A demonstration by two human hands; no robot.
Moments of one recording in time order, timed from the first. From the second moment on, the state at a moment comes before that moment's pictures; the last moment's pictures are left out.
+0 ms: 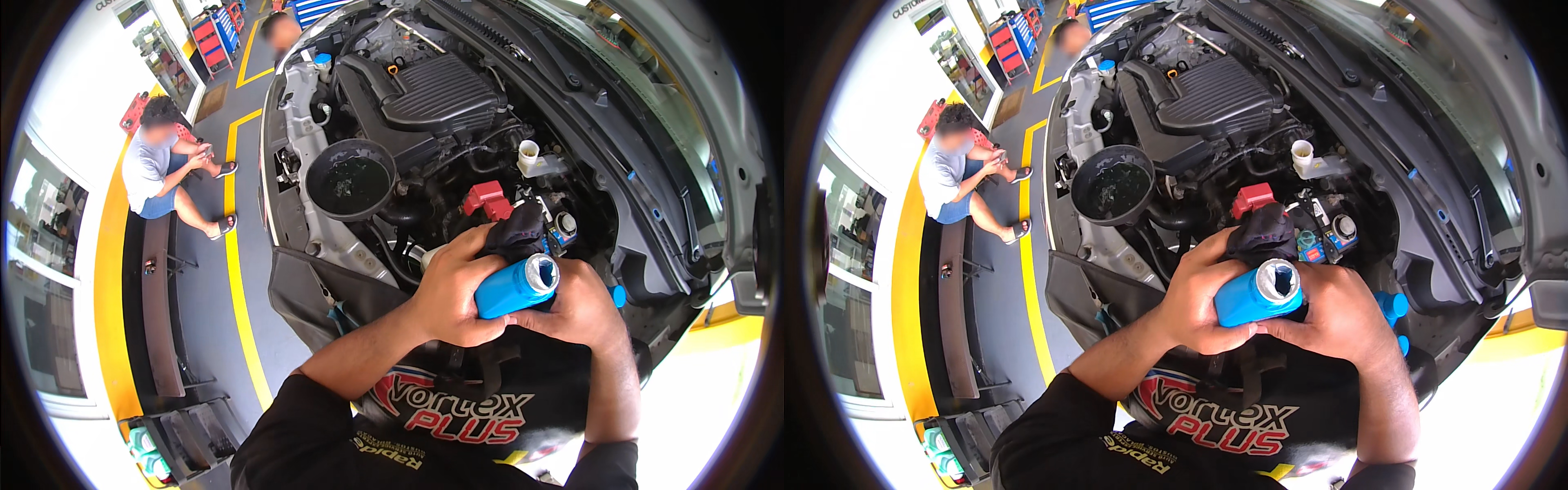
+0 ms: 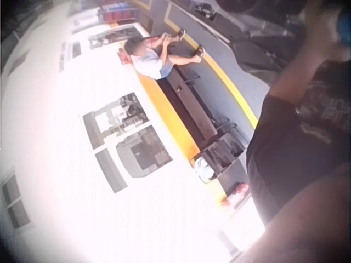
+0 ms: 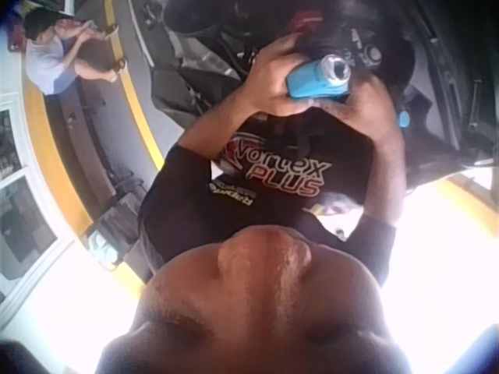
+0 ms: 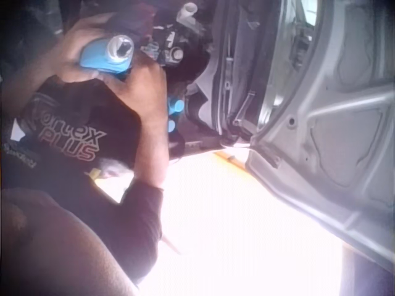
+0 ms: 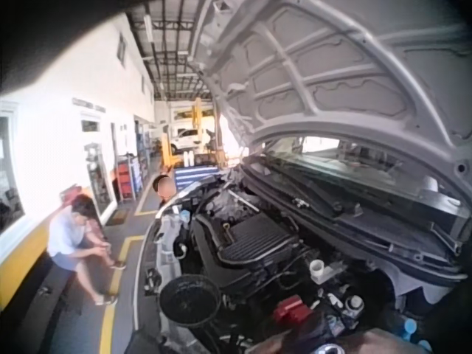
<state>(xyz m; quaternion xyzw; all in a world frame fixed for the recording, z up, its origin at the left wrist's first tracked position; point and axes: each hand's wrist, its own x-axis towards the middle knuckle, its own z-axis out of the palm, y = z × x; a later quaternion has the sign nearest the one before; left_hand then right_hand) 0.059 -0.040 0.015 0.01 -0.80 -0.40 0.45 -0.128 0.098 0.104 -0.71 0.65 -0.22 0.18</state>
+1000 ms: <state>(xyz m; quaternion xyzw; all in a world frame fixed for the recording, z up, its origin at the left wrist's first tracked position) 0.056 -0.042 0.017 0.01 -0.81 -0.40 0.44 -0.128 0.099 0.106 -0.71 0.66 -0.19 0.17</state>
